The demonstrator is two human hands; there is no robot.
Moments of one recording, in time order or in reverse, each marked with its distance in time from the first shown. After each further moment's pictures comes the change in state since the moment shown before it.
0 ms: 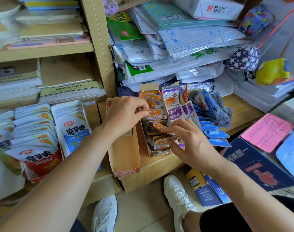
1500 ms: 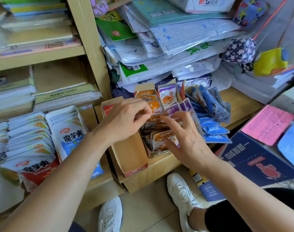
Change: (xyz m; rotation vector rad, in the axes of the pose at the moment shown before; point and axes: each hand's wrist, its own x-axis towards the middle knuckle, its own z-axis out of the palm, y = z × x) left_hand -0.001 0.009 -0.011 -0.008 -0.137 0.171; right_hand 0.003 -0.010 0.013 0.011 0.107 0.087
